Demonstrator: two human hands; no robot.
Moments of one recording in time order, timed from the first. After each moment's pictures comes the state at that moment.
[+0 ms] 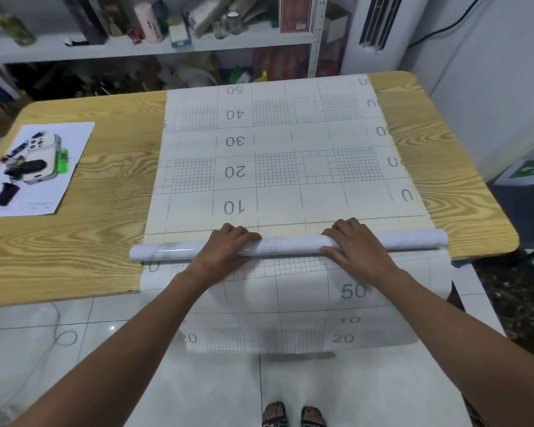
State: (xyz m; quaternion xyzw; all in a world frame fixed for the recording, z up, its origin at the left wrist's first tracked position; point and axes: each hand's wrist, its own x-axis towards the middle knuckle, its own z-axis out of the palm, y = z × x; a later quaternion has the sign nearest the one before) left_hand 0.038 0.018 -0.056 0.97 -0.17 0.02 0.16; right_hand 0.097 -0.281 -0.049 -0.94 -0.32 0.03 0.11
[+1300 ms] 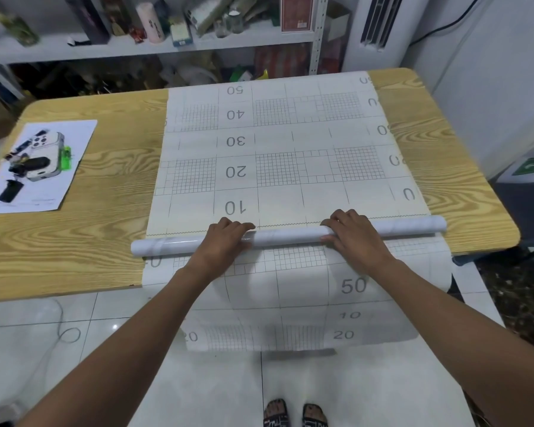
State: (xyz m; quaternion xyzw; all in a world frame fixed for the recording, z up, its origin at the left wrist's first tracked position) left_hand 0.035 0.014 -0.042 0.98 -0.10 0.01 0.17; right_hand 0.103 -0.274 -0.047 -0.95 -0.31 0.00 0.09
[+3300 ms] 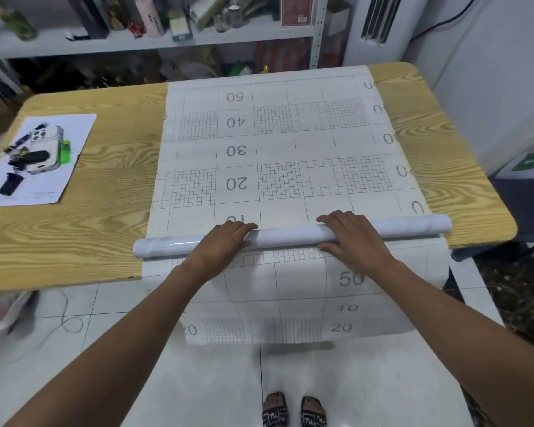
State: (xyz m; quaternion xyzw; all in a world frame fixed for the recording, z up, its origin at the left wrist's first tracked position) left_hand 0.022 0.013 -0.045 0.97 -0.19 0.01 0.13; right_hand 0.087 -0.279 -0.050 -0.94 -0.33 -0.02 0.09
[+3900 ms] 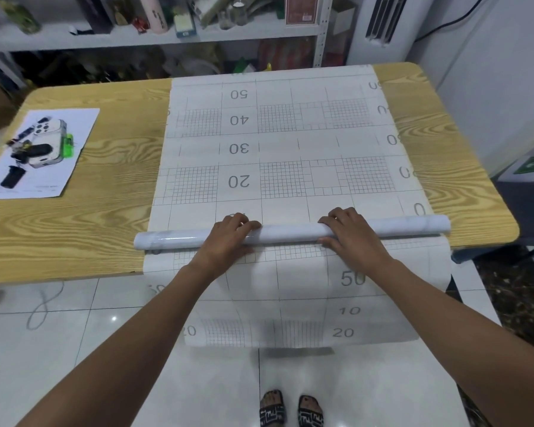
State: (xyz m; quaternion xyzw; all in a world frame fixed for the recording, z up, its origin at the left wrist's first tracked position) left_hand 0.019 0.007 -0.048 0.98 -0.13 0.01 0.16; right_hand 0.088 -0.272 -0.050 -0.94 -0.32 0.00 0.11
